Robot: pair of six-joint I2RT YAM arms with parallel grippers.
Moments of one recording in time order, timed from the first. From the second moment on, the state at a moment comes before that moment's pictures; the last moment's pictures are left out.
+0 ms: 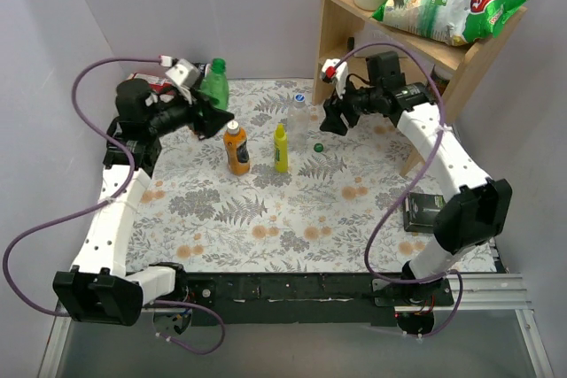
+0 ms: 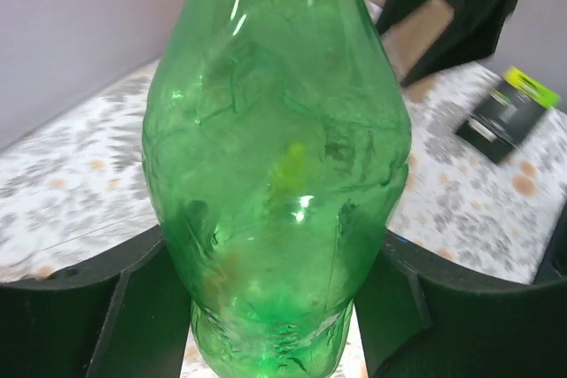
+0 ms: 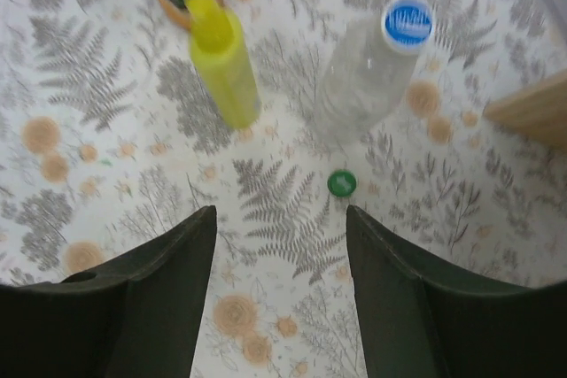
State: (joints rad) left arm -0.13 1.16 1.24 -0.27 0.79 0.04; right arm 0.38 1.60 1.68 -0.78 -0.68 -0.54
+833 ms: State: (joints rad) left arm 0.29 1.07 1.28 -0.36 0.76 0.01; right arm 0.33 1.93 1.34 -0.27 -0.57 -0.64
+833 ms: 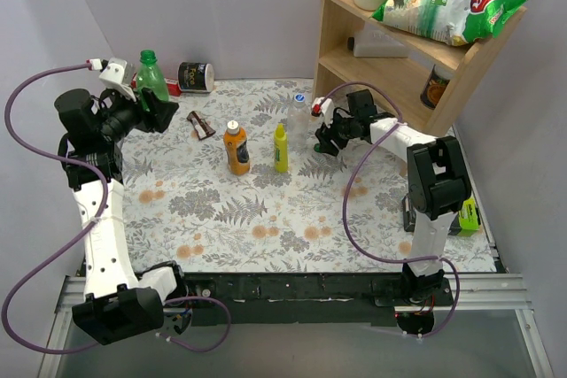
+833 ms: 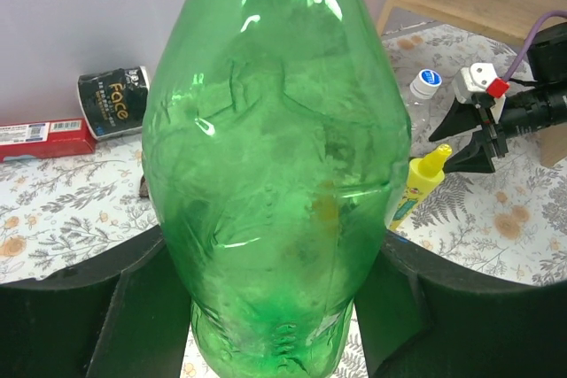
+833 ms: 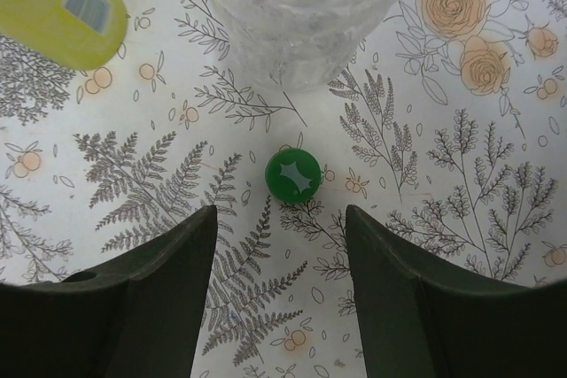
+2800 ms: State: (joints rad) left arm 0.30 1.10 1.26 -0.39 0.85 0.03; right arm 0.38 2.06 1.41 -0.32 -0.47 -0.69
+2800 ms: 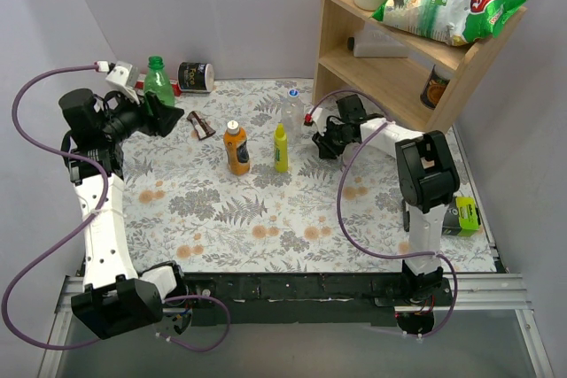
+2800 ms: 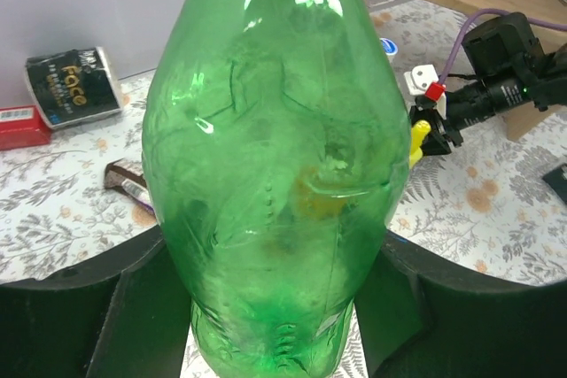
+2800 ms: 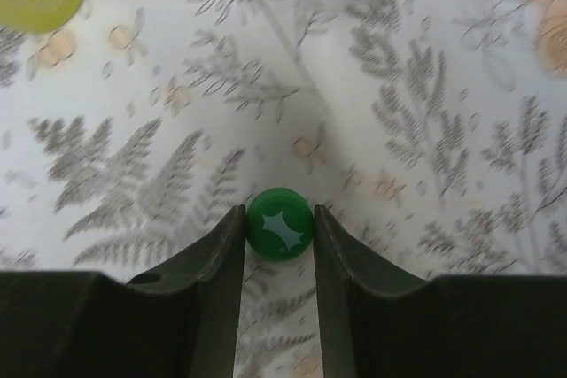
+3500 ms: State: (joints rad) left arm -0.48 1.08 0.69 -0.23 0.85 0.52; right arm 0.41 1.40 1.54 -0.96 -0.93 -1.01
